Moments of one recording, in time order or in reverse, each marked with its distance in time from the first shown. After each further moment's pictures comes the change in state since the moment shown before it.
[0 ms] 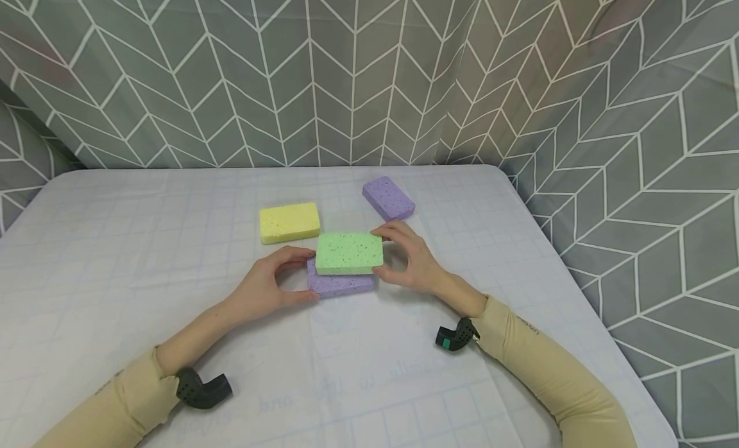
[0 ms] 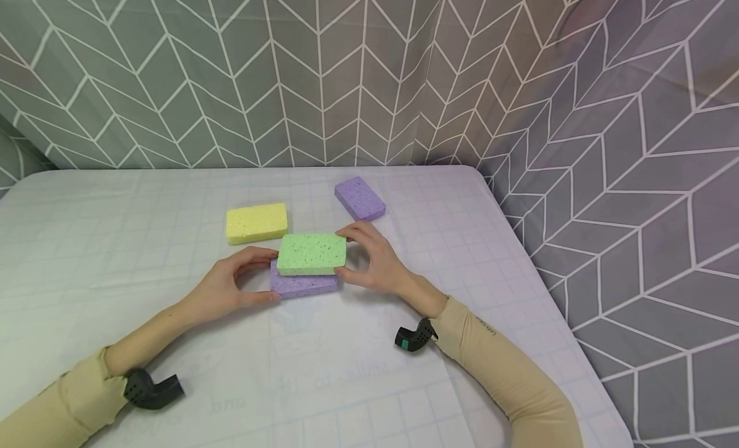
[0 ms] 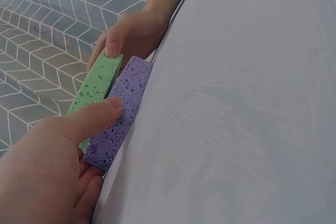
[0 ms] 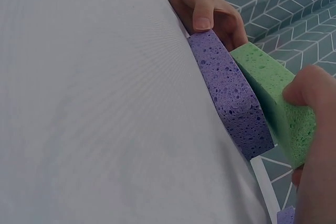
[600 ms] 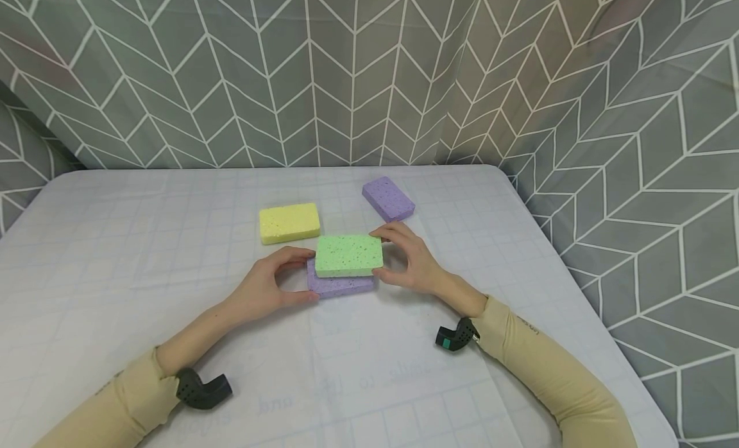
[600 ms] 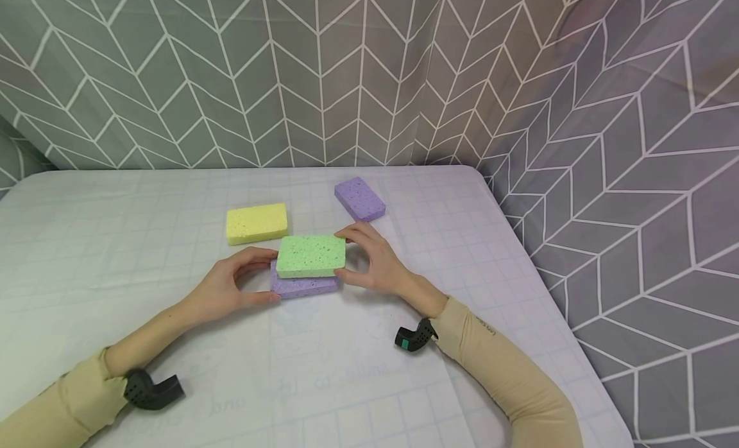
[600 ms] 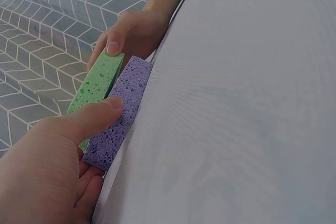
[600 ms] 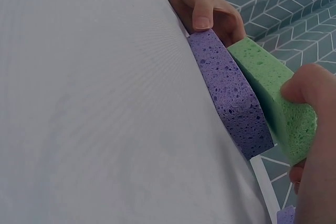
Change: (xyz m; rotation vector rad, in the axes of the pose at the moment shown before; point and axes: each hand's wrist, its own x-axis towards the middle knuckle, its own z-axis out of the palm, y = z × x) left_hand 0.000 0.000 0.000 -0.006 -0.007 -0.013; right_hand 0.008 -0.030 -0.008 -0.001 -0.022 -0.023
